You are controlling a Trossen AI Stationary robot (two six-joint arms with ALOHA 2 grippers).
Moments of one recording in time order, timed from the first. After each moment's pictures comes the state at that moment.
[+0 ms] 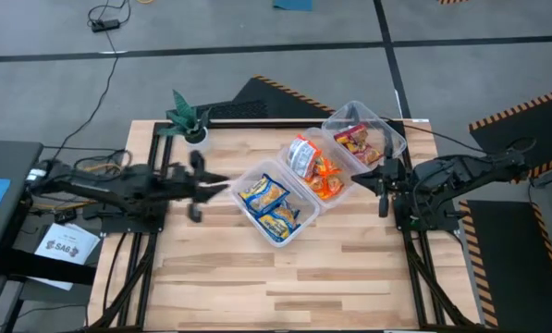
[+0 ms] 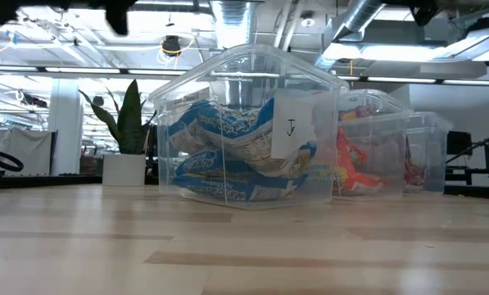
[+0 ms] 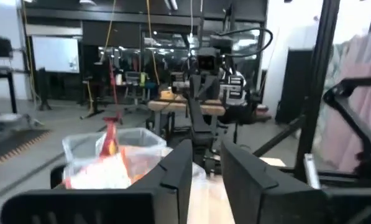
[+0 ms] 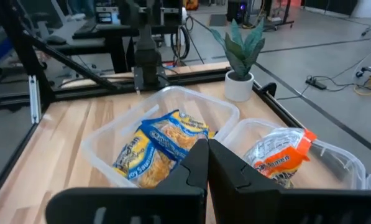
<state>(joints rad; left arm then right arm) -0.11 0.72 0.43 0.54 -0.25 -0.02 0.29 0.61 0.76 -0.42 0.50 0.18</state>
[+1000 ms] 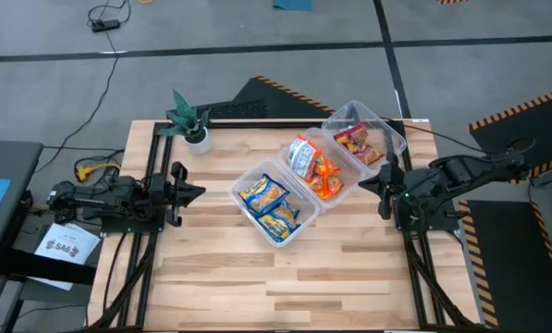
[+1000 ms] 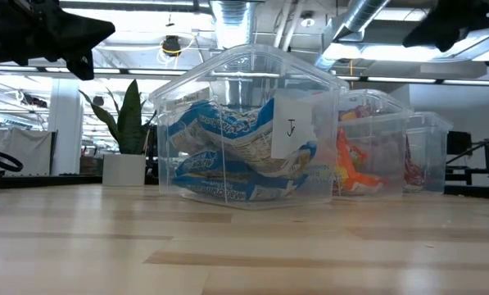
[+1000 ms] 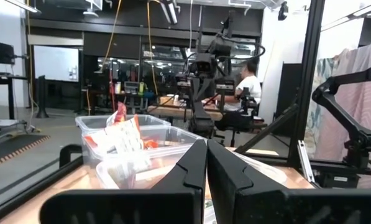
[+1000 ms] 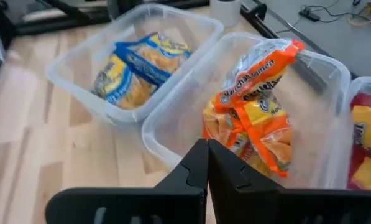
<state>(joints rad) -0.11 0.01 0.01 0.32 -0.22 -0.04 0.30 0.59 0.76 -0.76 0.50 0.36</state>
